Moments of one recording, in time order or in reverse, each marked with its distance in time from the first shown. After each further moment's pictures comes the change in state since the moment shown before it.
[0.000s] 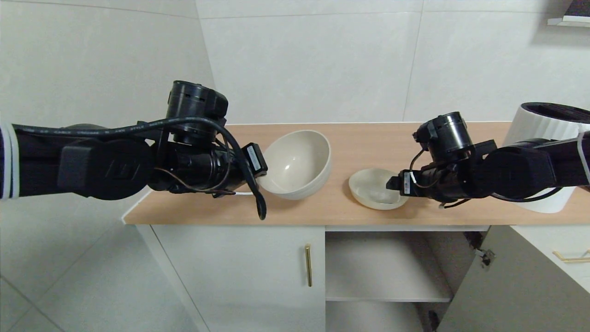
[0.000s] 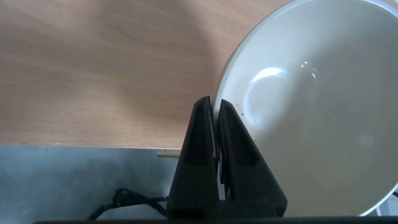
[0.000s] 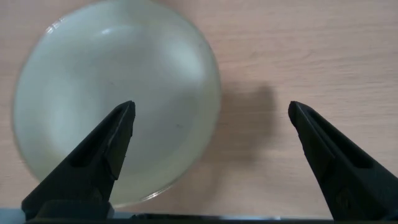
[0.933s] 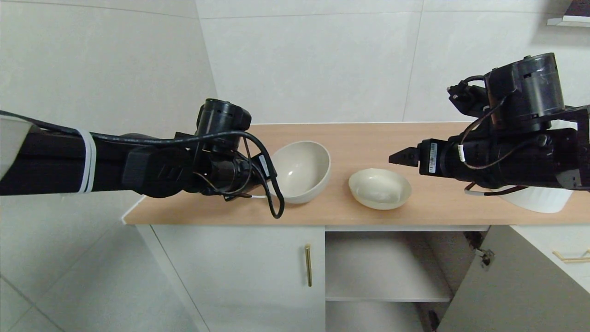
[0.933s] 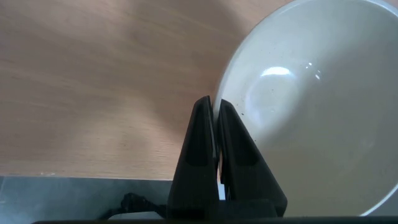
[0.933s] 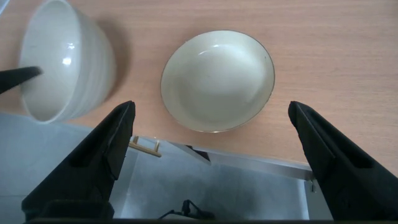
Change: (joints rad) left arm 0.000 0.126 -0.066 -0.005 0.076 -0.008; right arm 0.098 -0.291 0.079 0.001 0.109 0.008
